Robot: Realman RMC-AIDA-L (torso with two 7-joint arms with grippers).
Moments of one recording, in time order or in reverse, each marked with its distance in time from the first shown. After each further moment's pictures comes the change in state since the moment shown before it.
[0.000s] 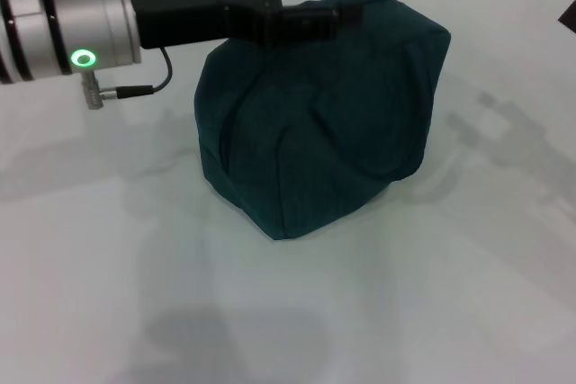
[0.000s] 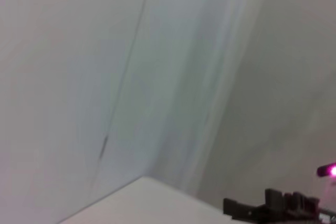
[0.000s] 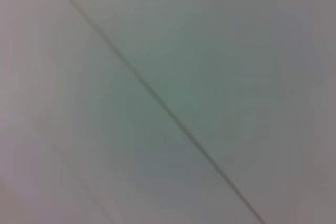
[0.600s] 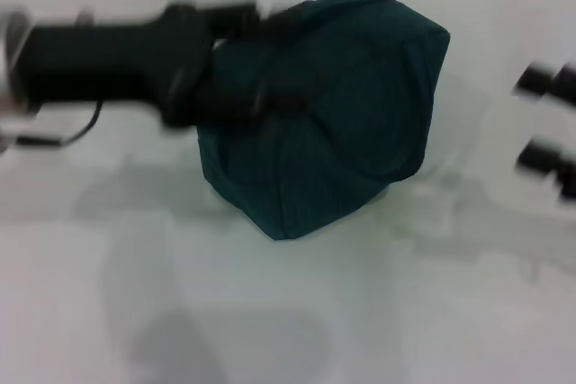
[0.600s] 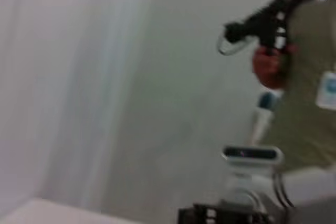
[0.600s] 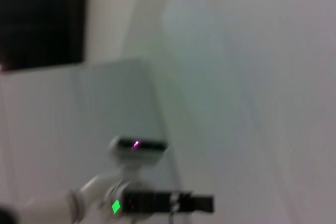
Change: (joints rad) left arm 0.046 0.038 -0.167 0.054 -0.011 0.464 0.048; right arm -0.002 -0.014 -0.015 -0.169 -0.276 -0.375 -0.271
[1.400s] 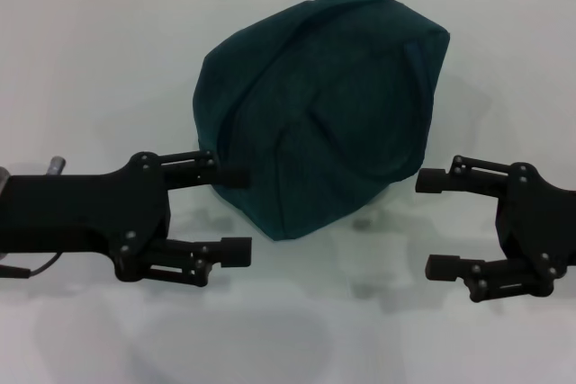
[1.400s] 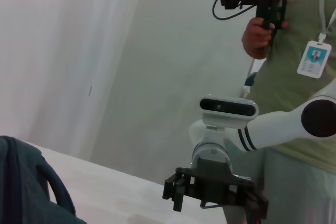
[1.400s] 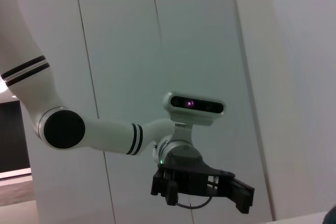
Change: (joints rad) left arm 0.118 0.019 -0.015 -0.242 0.123 0.110 0.275; right arm 0.073 0.063 -0.040 -0.006 -0.252 0.028 -0.090
